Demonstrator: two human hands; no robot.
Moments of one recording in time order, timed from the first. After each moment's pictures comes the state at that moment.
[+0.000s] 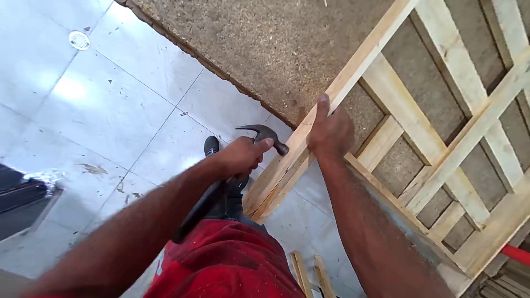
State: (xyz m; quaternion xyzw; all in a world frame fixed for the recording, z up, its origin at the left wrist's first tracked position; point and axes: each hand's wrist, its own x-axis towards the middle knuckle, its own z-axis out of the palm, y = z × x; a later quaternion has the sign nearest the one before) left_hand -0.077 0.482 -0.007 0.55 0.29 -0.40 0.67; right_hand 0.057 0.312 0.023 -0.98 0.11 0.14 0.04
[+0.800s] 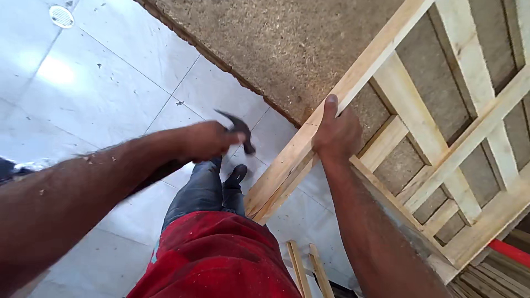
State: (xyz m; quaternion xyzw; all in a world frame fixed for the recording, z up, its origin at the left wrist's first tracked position) left_hand -0.074 0.557 -0.004 0.67 0.19 -0.50 0.51; right_hand 0.055 0.305 0.020 -0.99 0.10 0.12 0.03
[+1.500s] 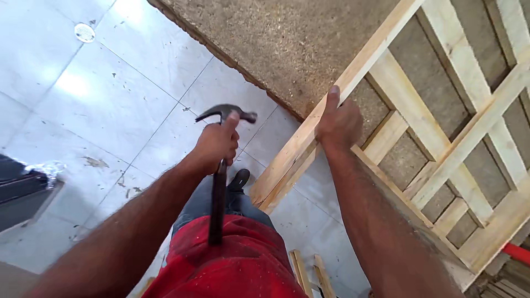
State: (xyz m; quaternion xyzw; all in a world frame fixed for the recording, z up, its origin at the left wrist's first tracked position) left_hand -0.124 0.493 -0.001 0.50 0.42 -0.27 0.70; right_hand 0.050 0.299 0.023 -0.99 0.11 0.11 0.04
